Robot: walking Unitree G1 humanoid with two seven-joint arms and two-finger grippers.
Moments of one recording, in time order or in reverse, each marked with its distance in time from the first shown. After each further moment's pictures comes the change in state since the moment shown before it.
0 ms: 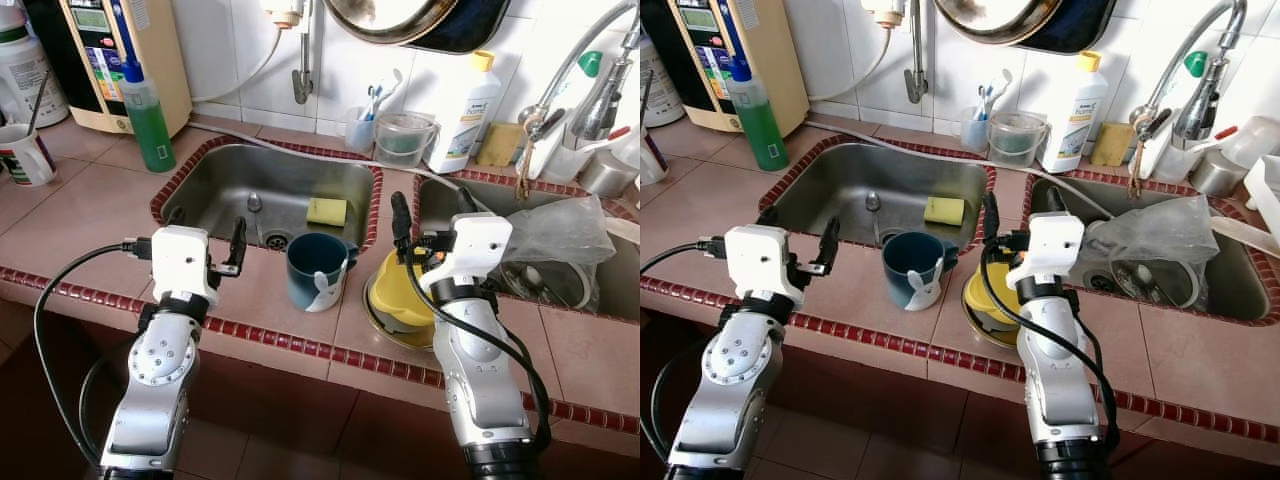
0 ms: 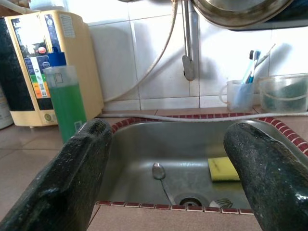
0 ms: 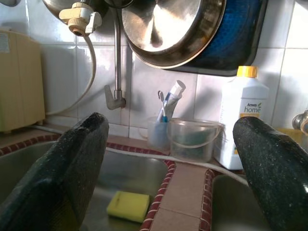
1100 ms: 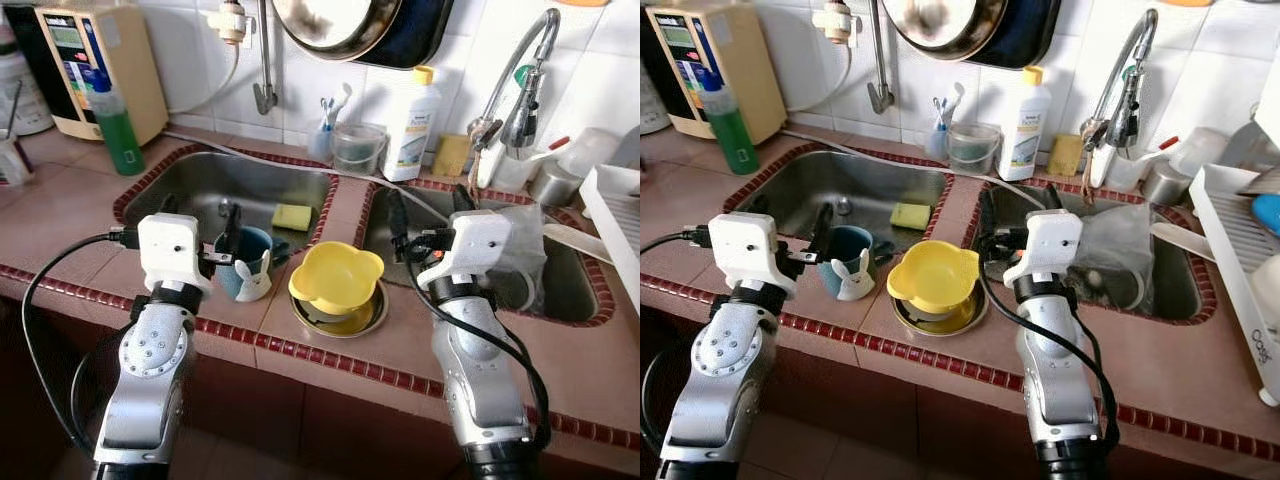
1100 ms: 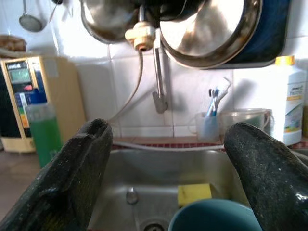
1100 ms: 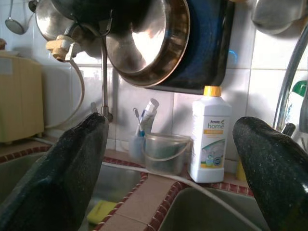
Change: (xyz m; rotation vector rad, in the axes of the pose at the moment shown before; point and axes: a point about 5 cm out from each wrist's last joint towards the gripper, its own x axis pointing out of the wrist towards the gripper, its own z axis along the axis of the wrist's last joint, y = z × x) left arm 0.005 0.004 0.019 -0.024 -0.056 -0.031; right arm 0.000 0.000 0.003 0.003 -0.011 0.025
